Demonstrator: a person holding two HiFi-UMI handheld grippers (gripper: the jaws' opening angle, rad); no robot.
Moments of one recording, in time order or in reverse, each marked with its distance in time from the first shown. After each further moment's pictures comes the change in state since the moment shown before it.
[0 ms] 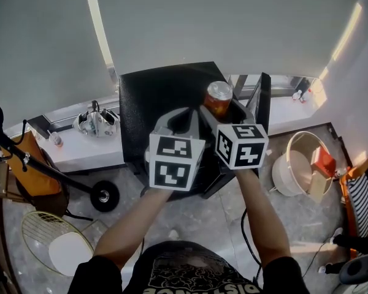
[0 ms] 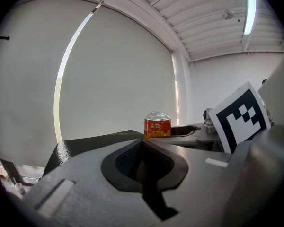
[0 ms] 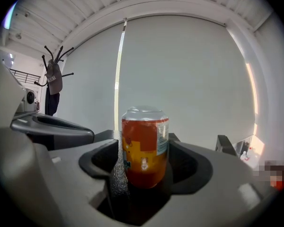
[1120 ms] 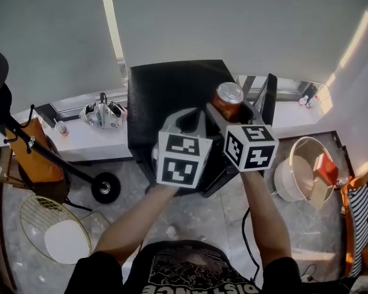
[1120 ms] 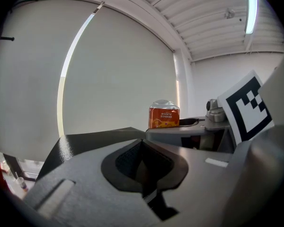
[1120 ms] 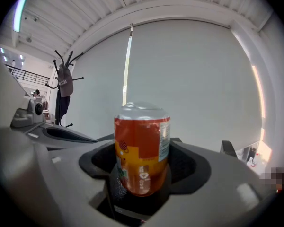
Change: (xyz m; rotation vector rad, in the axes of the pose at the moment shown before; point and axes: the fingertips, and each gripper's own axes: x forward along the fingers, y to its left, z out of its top) left arm -0.011 -0.017 -0.012 -0.019 0.007 0.026; right arm -0.025 0.010 0.009 -0.039 -0.048 0.080
